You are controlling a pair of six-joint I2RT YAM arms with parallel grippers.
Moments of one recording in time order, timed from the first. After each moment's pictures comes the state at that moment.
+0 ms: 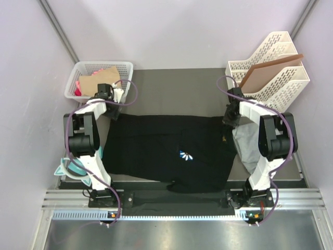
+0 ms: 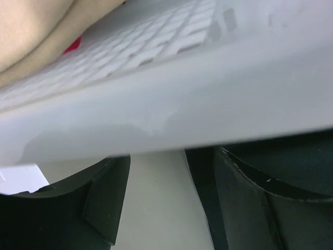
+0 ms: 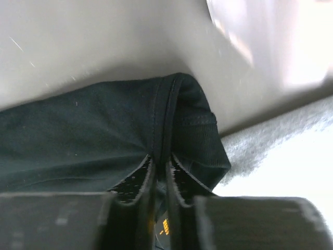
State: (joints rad) left arm 0.08 1.92 1.30 -0.39 -0.07 0.48; right arm 0.14 1.80 1.17 -0.60 0.07 0.50
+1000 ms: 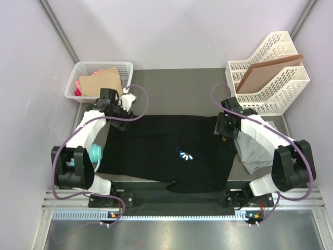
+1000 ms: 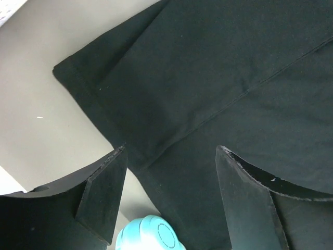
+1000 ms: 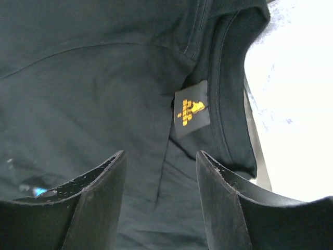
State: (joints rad) left arm -0.07 1.45 1.12 -0.69 0.17 0.50; right arm 0.33 1.42 0.97 -0.71 0.10 0.55
